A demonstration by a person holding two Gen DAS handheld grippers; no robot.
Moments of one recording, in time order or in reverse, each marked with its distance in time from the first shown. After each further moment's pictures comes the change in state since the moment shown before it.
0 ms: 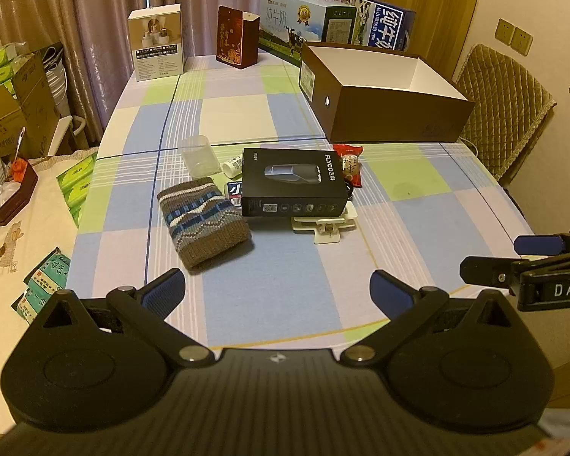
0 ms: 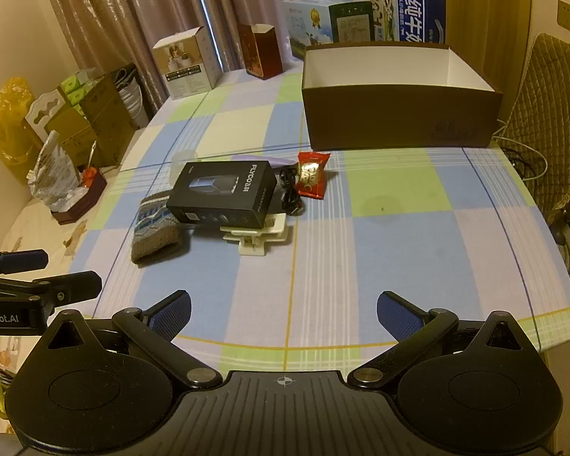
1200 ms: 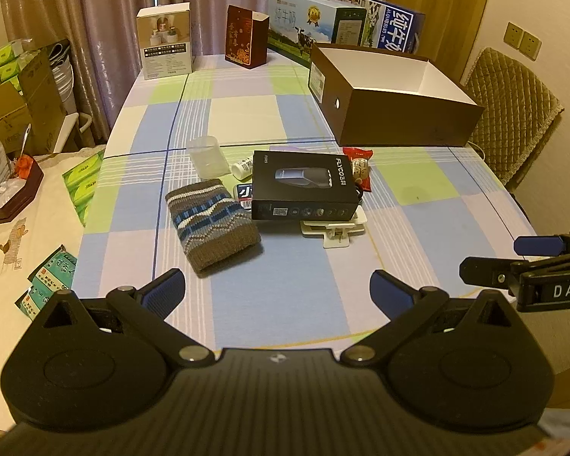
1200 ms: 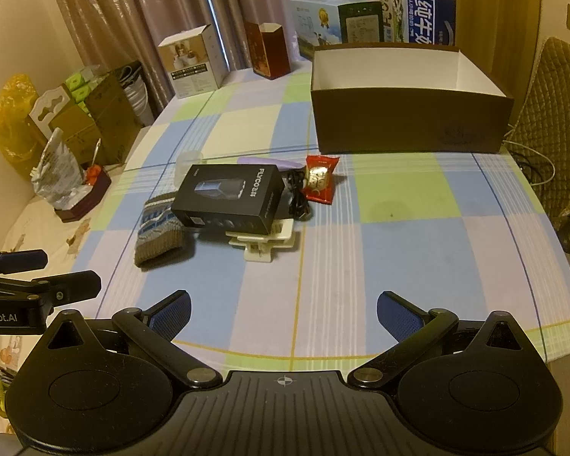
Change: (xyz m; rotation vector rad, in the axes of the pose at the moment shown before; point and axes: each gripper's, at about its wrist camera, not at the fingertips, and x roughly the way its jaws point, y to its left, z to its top) left arm 0.001 0.003 0.008 -0.019 0.007 0.021; right arm 0.009 0.005 0.009 -0.016 0.010 0.014
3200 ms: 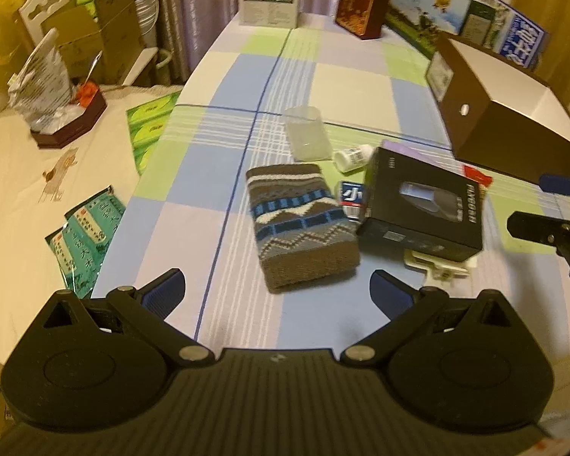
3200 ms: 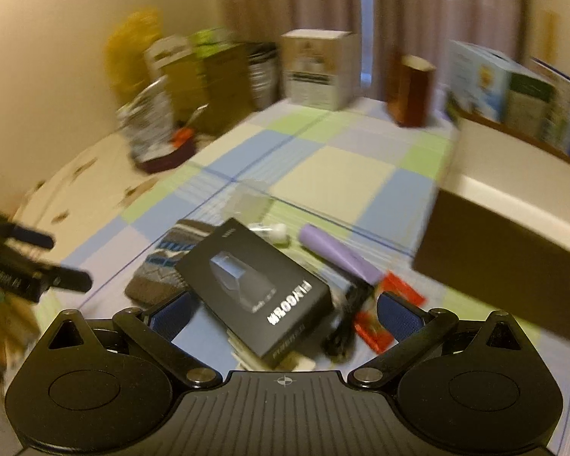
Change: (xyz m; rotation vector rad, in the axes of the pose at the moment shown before) left arm 0.081 0.063 0.028 -0.265 0.124 0.209; right arm 0.134 -0.006 0.105 -0.509 -0.023 0.321
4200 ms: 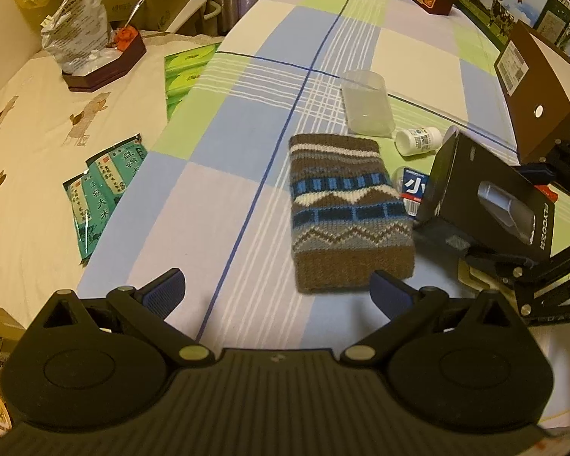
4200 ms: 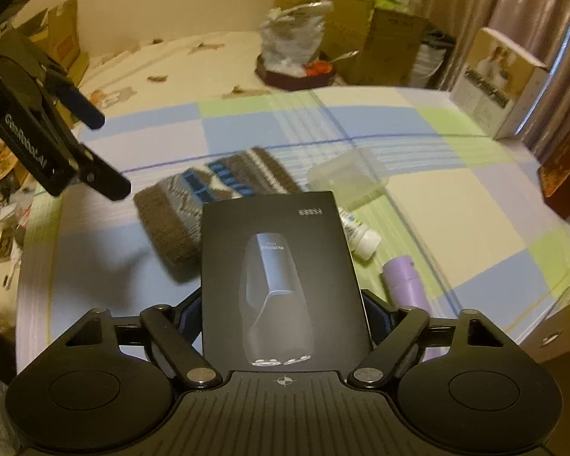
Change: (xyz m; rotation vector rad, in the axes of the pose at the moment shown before) left arm 0.053 0.008 0.010 -0.134 0.123 0.096; right arm 0.117 0.016 0.006 -0.533 0.154 0.213
